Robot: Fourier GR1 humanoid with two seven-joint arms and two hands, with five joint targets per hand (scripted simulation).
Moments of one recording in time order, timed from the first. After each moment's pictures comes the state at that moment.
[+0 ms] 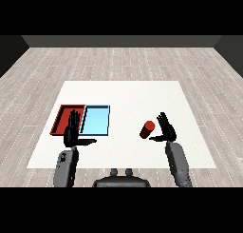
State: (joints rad) left arm -0.01 0.03 0.06 -1.61 0.10 -0.07 -0.41; right arm -0.21 -0.13 -0.17 -1.08 -0.18 0.33 -0.41
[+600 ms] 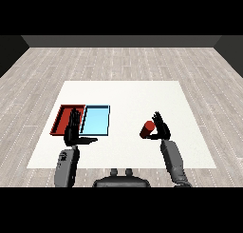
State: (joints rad) left arm -0.02 0.03 0.05 -1.63 0.09 -0.04 -0.38; right arm -0.27 -0.10 -0.15 -0.98 -0.17 0.30 -0.42
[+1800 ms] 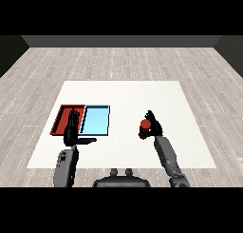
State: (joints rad) left arm -0.02 0.04 0.06 -1.60 0.09 -0.05 -0.42; right arm -0.39 -0.06 -0.12 -0.80 -0.18 0.28 -0.45
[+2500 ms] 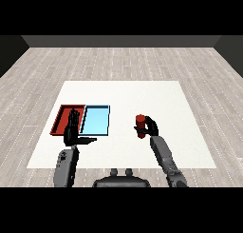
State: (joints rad) left arm -0.03 0.04 0.06 -1.61 0.08 -0.04 -0.41; right arm -0.45 -0.02 -0.10 -0.70 -0.10 0.02 -0.49
